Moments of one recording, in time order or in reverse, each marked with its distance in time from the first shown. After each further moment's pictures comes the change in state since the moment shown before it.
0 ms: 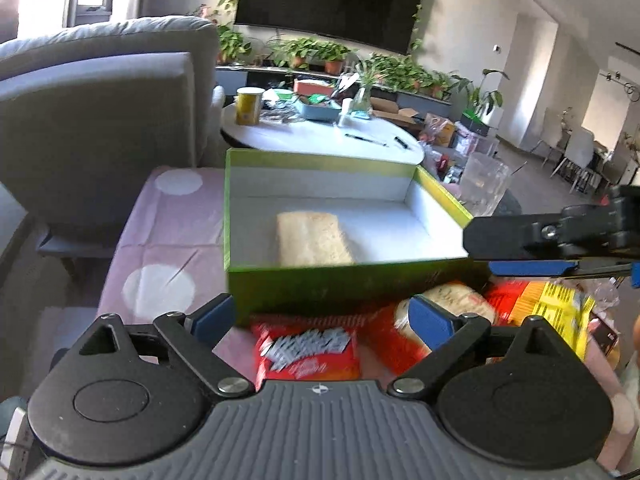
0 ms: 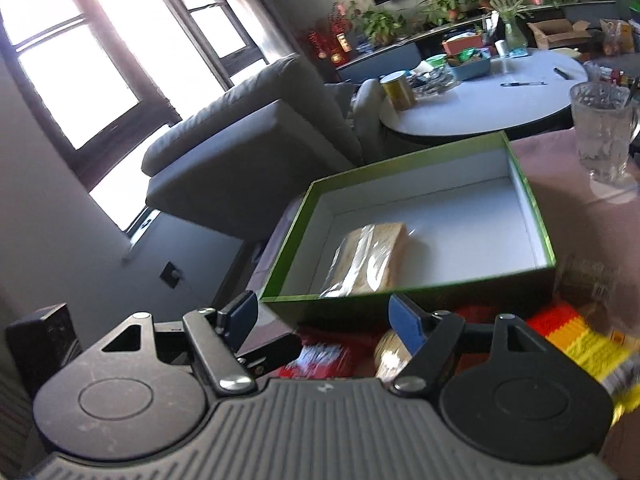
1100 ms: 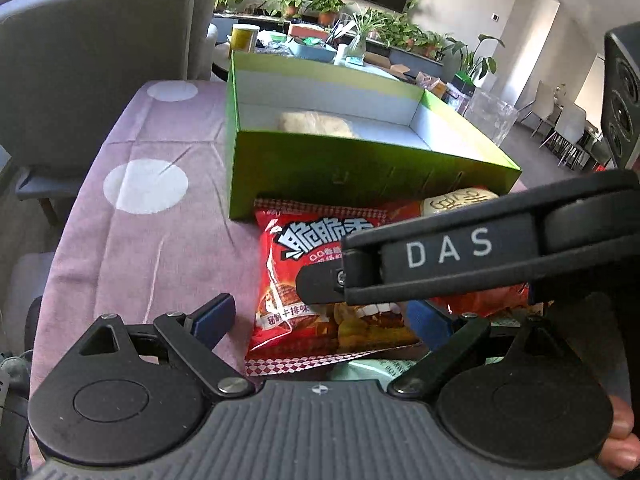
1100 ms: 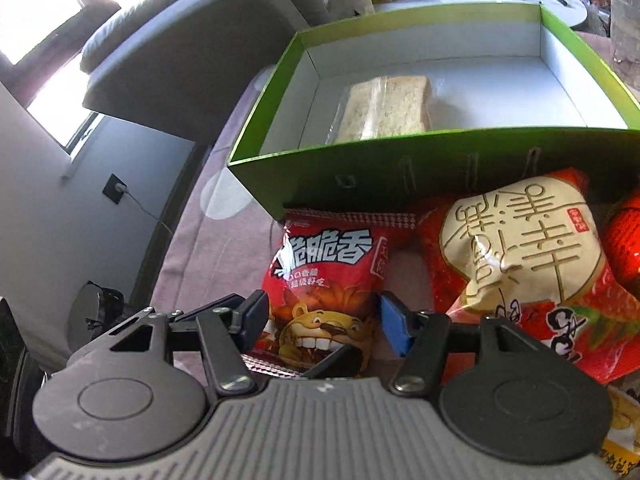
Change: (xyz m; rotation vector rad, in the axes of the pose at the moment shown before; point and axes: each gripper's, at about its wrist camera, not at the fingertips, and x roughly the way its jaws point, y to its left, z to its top) left arm 0.034 0.023 -0.057 -0.024 0.136 -0.072; right arm 0.103 0.031 -0.055 0.004 0.287 -0.192
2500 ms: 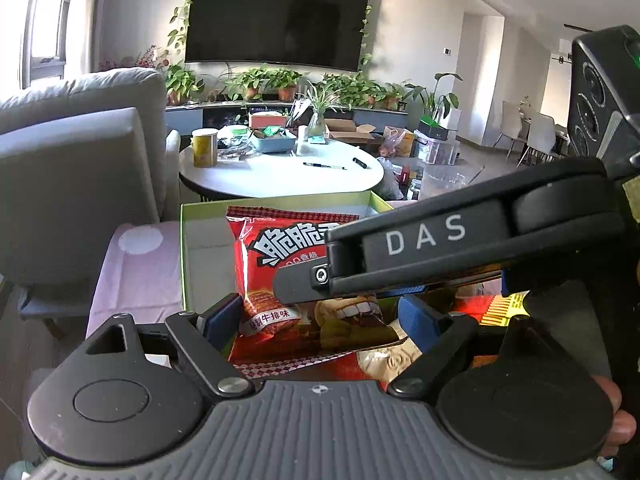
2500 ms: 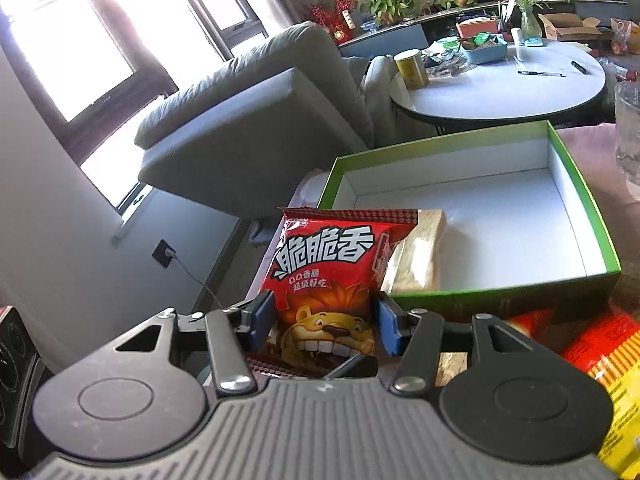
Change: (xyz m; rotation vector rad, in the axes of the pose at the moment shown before) left arm -0.034 -0.048 0.071 0.187 -0.212 -0.015; right arm -0.070 -0.013 0.044 -0.028 -0.219 0.138
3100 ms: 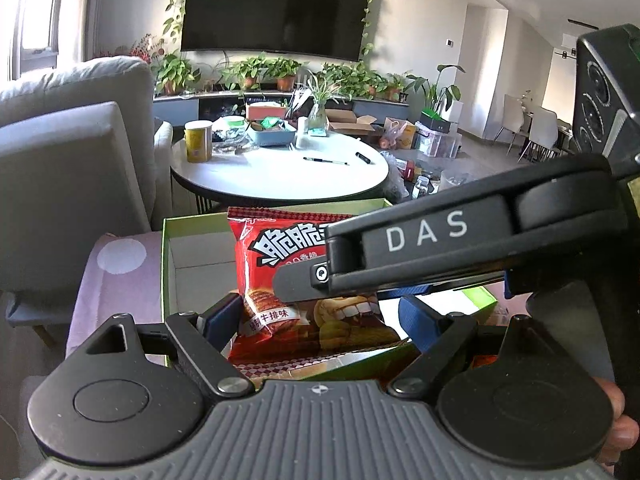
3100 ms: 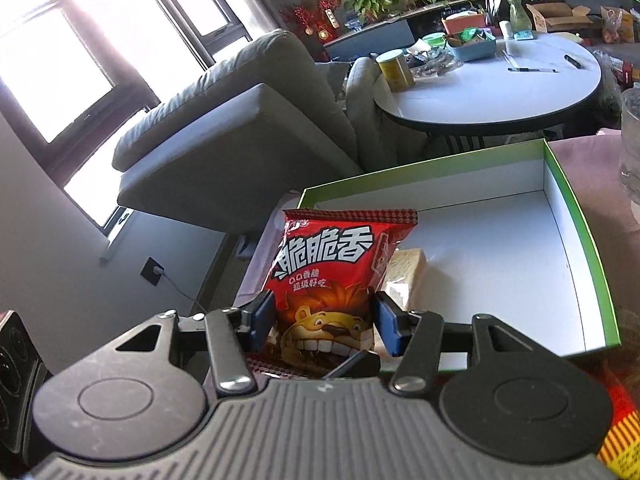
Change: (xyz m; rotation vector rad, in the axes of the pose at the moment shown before) left arm 0.048 0.007 0.020 -0.014 0.036 -0.008; right arm 0.026 -0.026 0.037 0.042 0.011 -0.013
